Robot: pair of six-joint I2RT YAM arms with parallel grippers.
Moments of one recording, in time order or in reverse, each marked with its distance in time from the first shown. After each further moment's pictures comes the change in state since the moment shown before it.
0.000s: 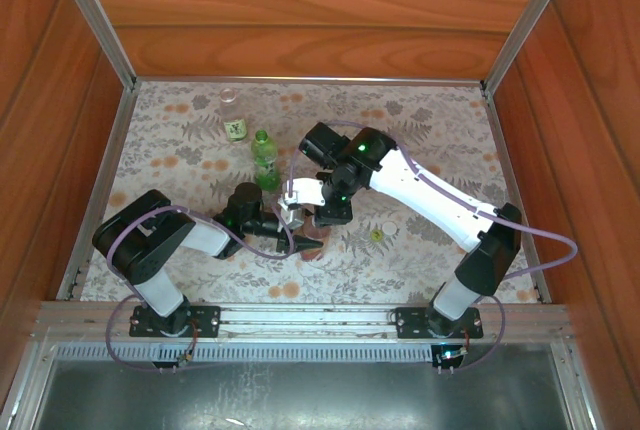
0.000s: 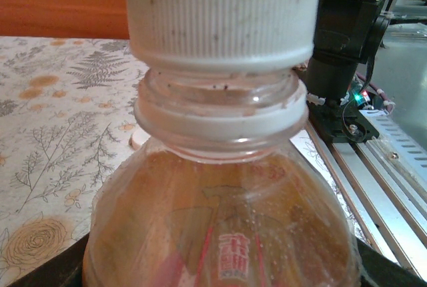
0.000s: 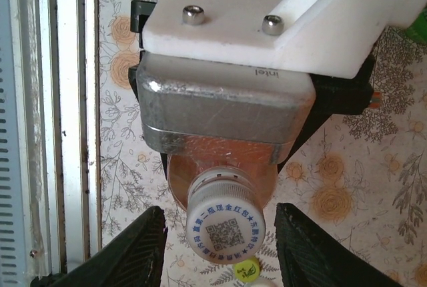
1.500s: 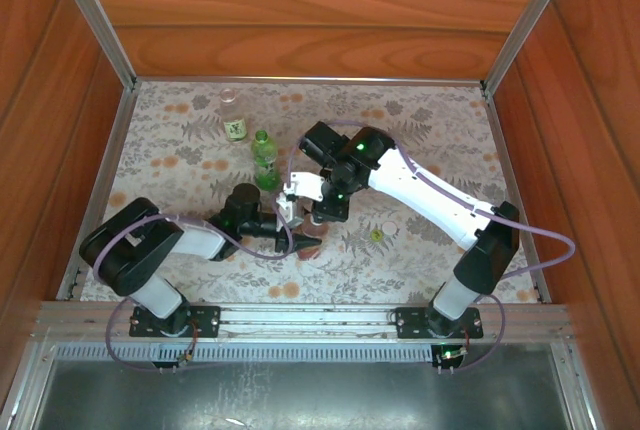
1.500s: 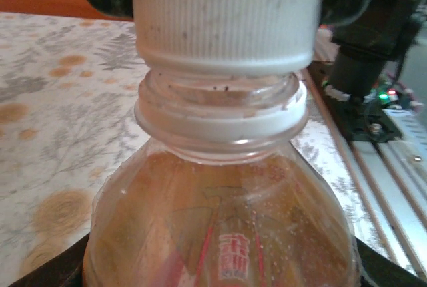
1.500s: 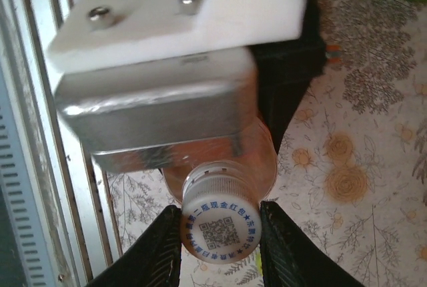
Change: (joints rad) left arm 0.002 -0.100 -0.021 -0.106 -0.131 -0.015; right arm -0.006 0.014 -0.006 0.029 0.023 0.228
